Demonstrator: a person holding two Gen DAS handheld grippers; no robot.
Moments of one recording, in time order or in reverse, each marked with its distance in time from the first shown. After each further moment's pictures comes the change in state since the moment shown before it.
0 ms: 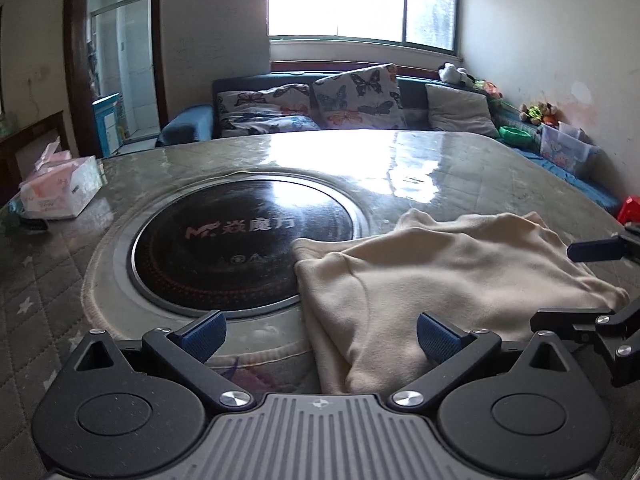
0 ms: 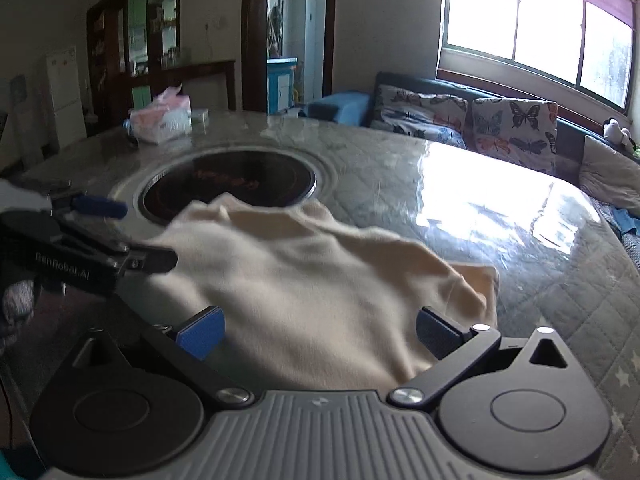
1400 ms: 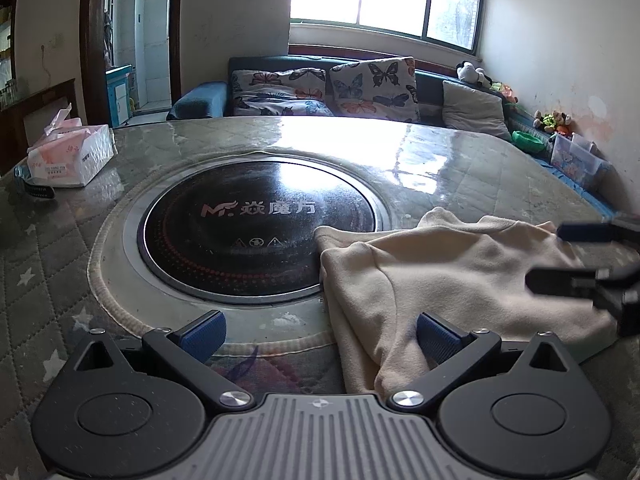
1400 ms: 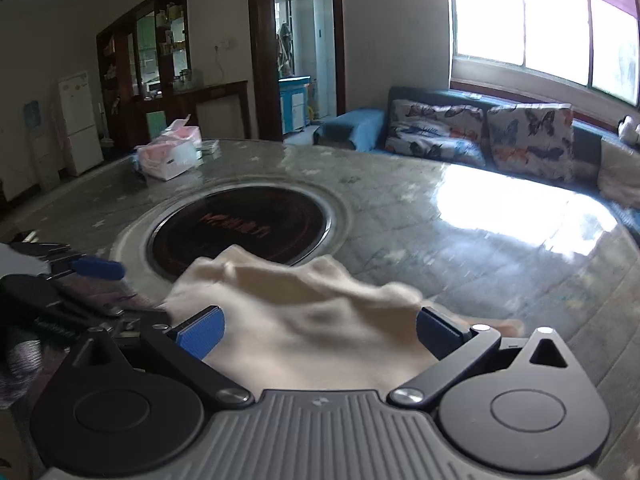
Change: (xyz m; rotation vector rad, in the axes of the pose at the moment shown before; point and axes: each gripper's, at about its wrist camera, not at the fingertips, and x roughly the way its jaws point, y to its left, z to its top) left arm 0.006 0.017 0.002 -0.080 0.046 -0.013; right arm 0.014 -0.007 0.032 0.036 -0.034 0.081
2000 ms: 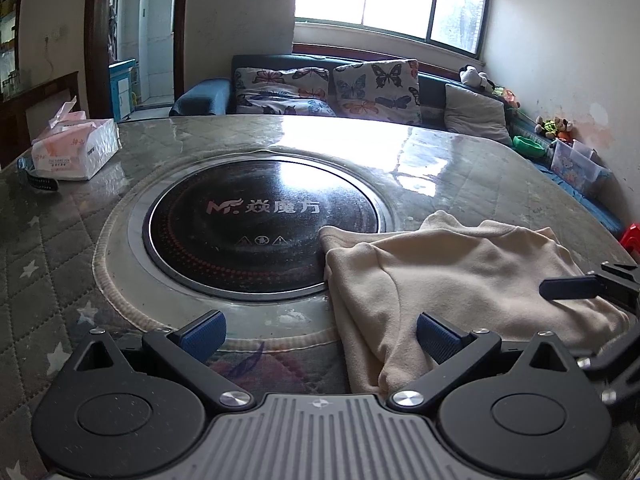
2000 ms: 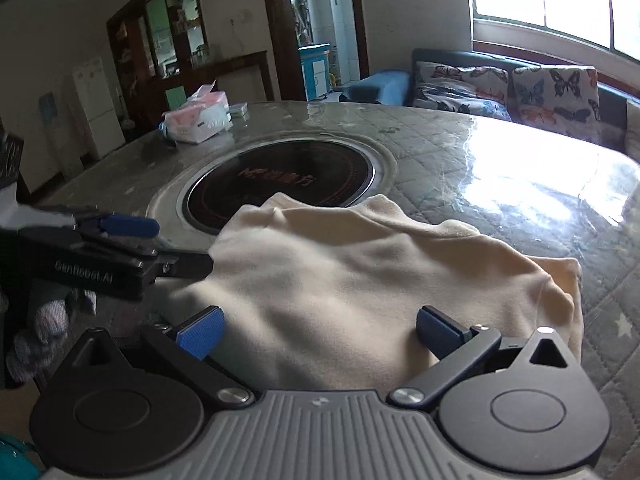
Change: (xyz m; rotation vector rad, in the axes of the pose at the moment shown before) left arm -0.005 0.005 0.001 -0.029 0.004 0.004; right arm 0.012 0.027 -0.021 -0.007 0.099 0.065
